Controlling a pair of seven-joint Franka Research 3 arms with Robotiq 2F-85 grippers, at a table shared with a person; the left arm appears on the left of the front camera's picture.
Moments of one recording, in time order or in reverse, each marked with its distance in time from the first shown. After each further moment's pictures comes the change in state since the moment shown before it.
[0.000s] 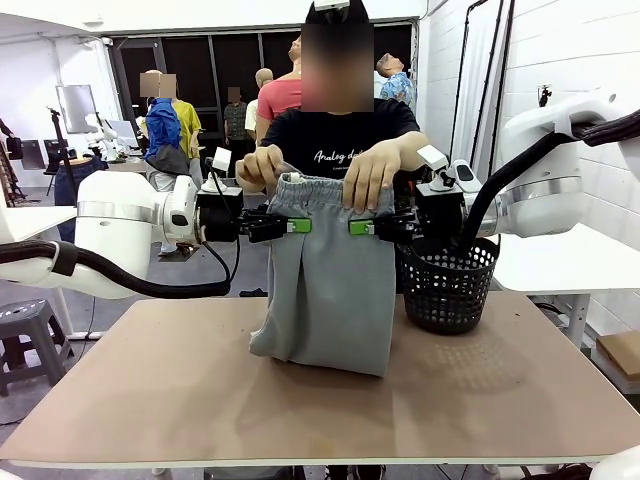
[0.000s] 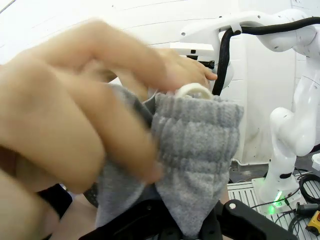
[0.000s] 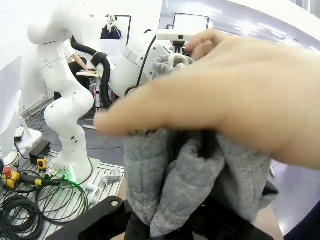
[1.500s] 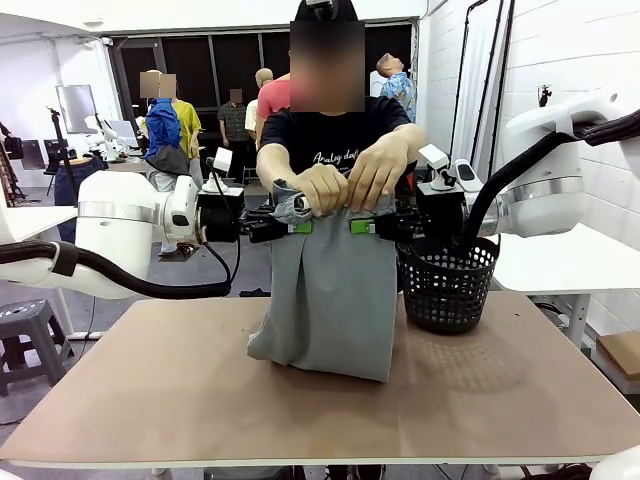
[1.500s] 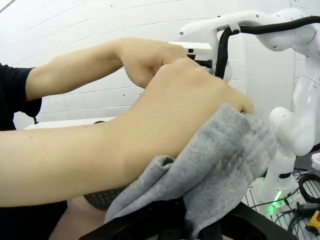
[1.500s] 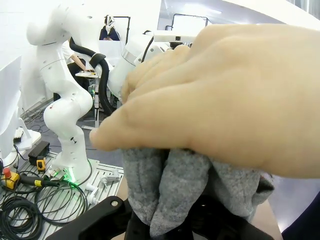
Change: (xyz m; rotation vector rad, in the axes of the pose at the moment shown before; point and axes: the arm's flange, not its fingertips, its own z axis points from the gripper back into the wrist) left arm 0.000 -0.001 -0.002 -0.004 0.002 -0.001; right arm 0.000 -0.001 0.002 -0.006 -0.004 0.000
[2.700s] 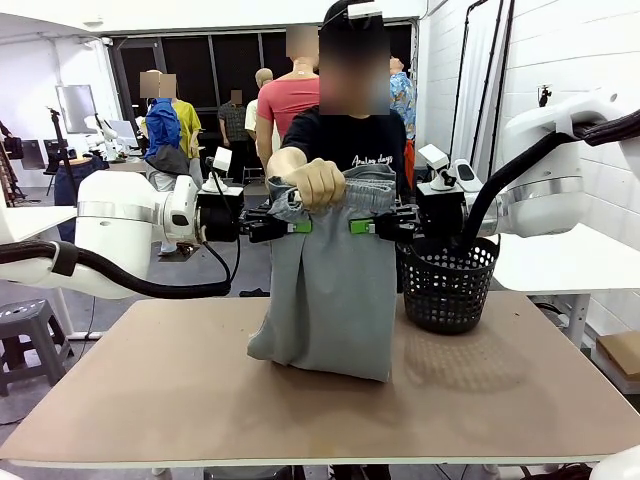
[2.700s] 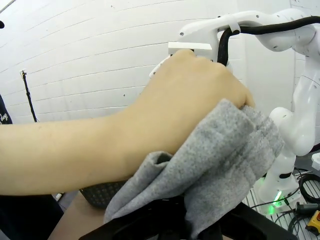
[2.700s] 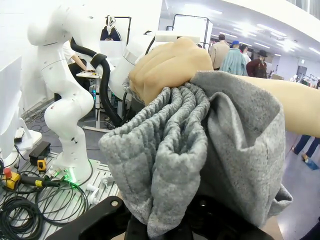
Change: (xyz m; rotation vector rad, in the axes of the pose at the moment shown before) left arm 0.001 0.000 0.001 0.001 0.000 -0.001; right arm 0.000 0.001 -0.001 0.005 -0.002 0.000
